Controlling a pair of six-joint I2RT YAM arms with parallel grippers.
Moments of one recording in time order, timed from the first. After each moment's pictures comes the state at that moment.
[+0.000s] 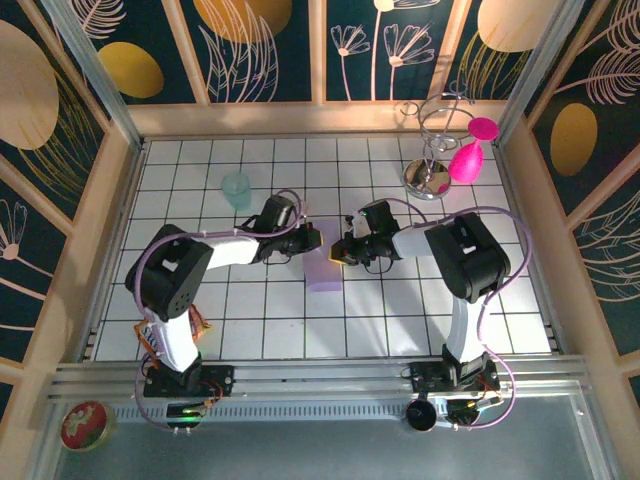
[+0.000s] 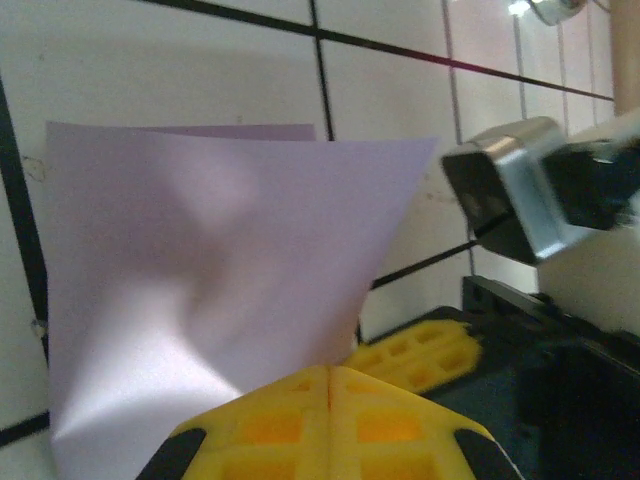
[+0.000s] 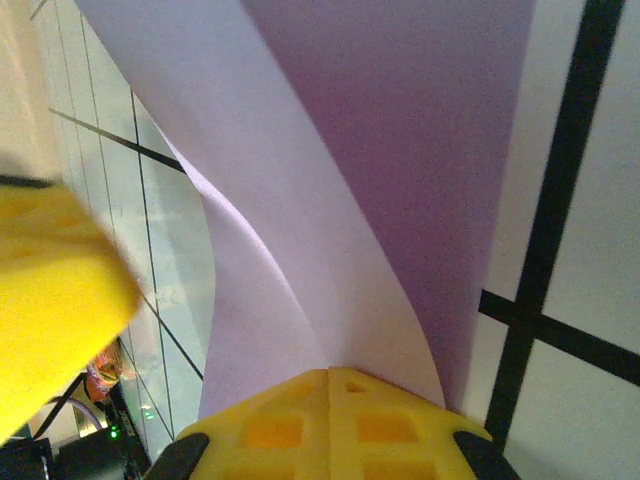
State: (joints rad) left arm -0.56 1.87 0.95 0.15 0.43 -0.77; right arm 0.49 1.95 0.88 0.09 -0.72 0.65
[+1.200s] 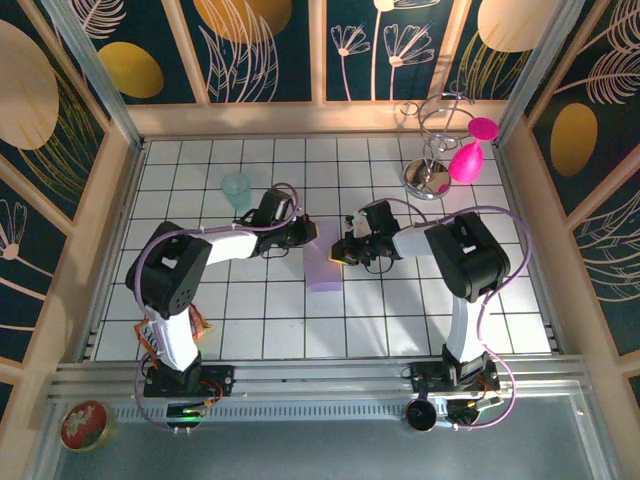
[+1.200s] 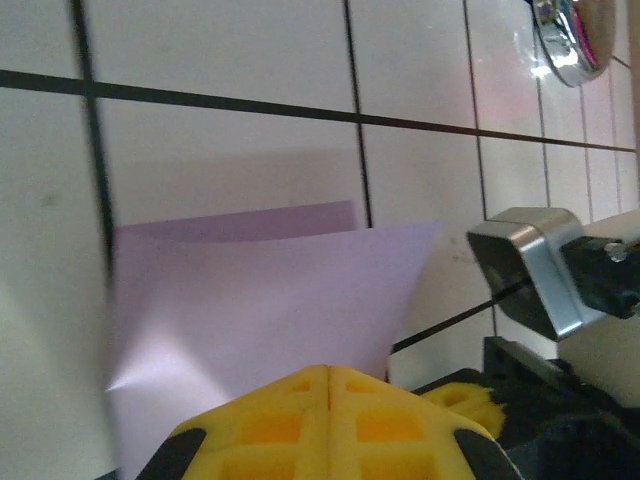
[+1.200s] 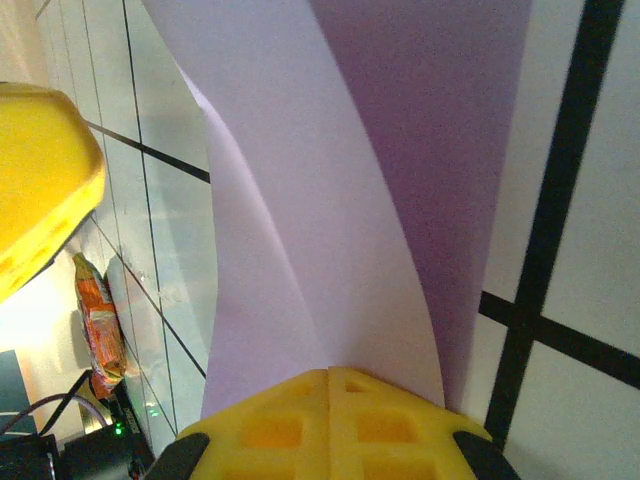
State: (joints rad) left arm -0.54 1.88 1.00 0.13 0.38 -0.76; right arm 0.48 1.95 0.88 0.09 -0.73 0.65
